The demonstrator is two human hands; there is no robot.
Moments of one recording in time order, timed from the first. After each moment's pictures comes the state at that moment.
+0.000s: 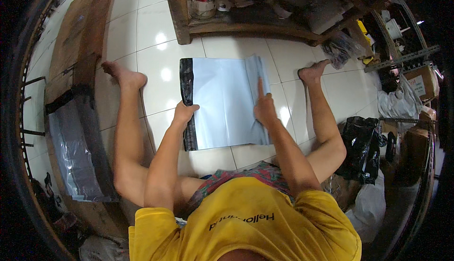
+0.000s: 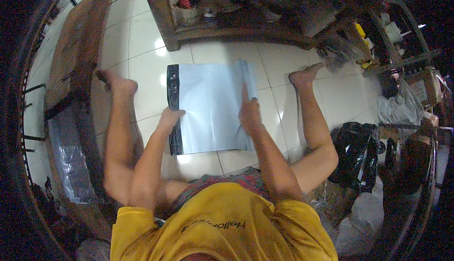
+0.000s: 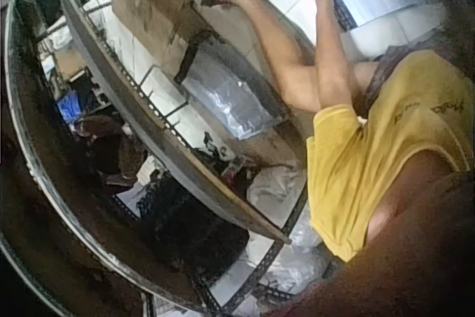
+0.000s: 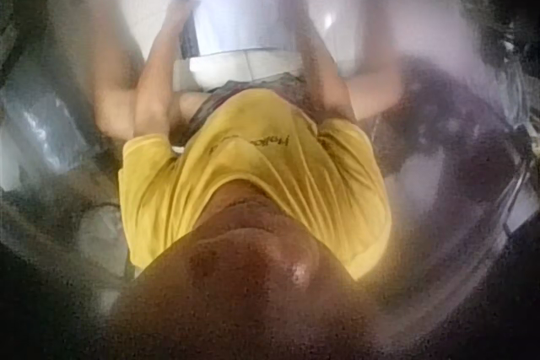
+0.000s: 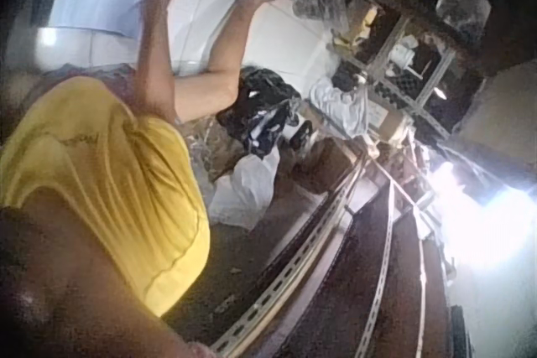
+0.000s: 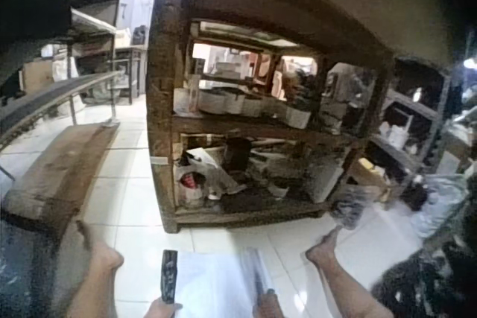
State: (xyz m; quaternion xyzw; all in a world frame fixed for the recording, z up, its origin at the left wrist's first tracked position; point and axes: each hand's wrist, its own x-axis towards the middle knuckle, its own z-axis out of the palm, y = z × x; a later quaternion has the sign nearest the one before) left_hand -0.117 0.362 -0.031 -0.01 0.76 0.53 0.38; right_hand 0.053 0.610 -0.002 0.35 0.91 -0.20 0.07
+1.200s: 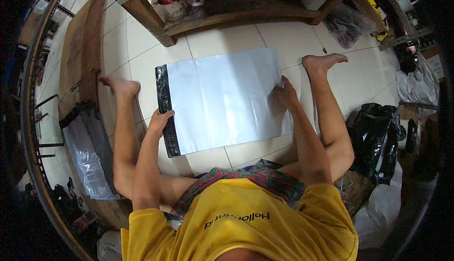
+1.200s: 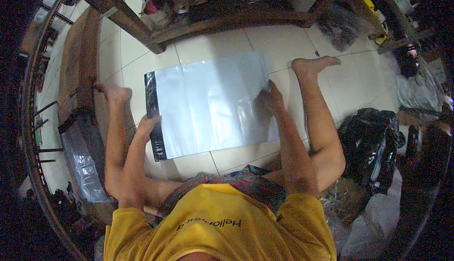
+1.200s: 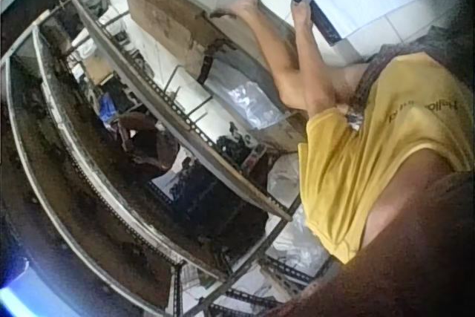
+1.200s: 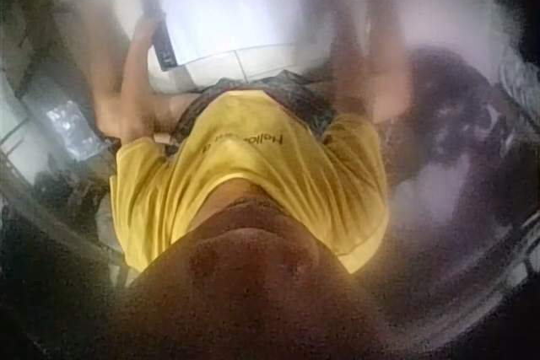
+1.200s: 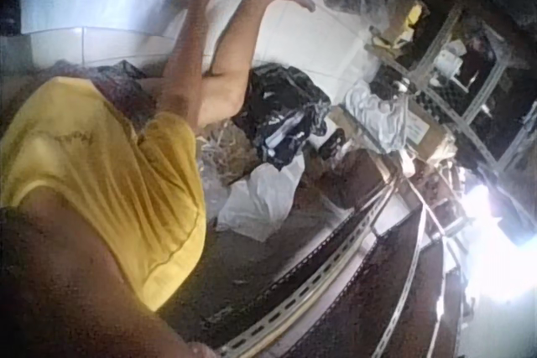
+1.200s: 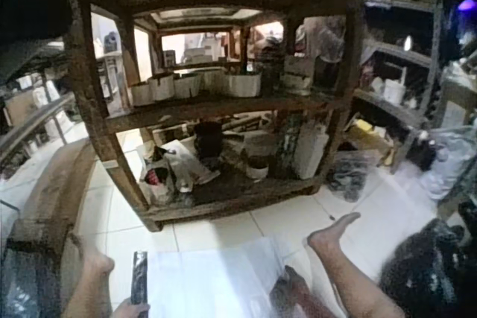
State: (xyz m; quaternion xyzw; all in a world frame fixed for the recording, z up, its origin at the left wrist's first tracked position) left_hand -0.129 0.331 -0.014 -0.07 0.76 0.51 0.39; right_hand 0.128 0.751 -0.059 0.46 0.71 -0.53 -0.05
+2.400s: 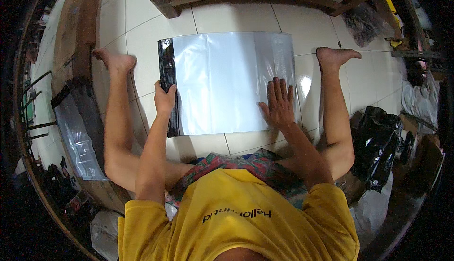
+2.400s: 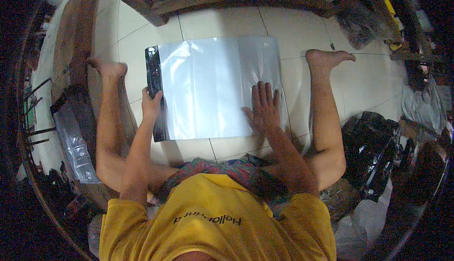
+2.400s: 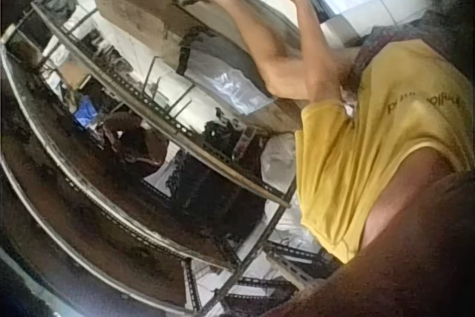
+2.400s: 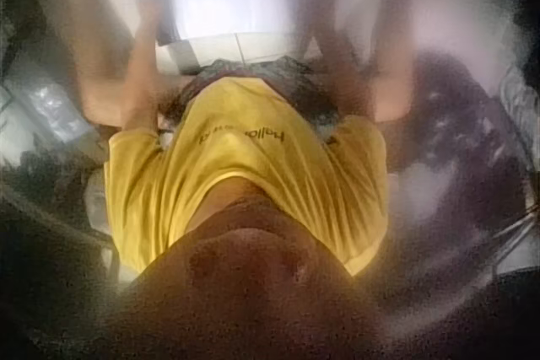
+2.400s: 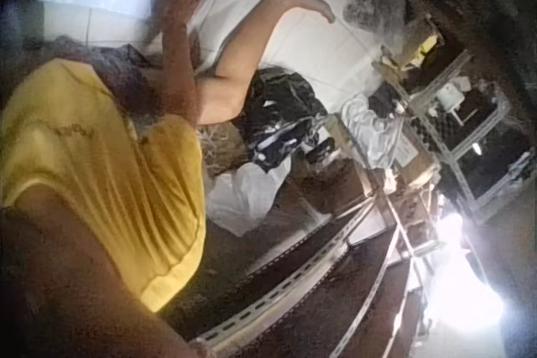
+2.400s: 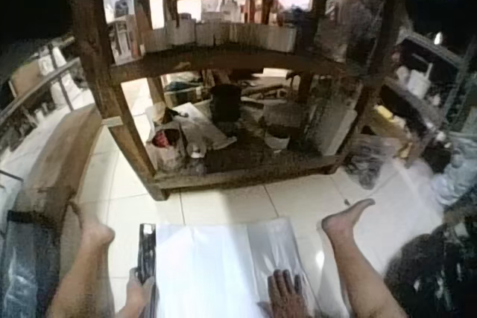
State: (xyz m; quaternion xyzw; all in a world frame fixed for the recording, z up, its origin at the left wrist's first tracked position) left_hand -0.117 0.327 -0.093 -0.01 0.91 0.38 0.17; right_hand 0.168 0.650 -0.067 0.16 0.98 -0.07 0.02
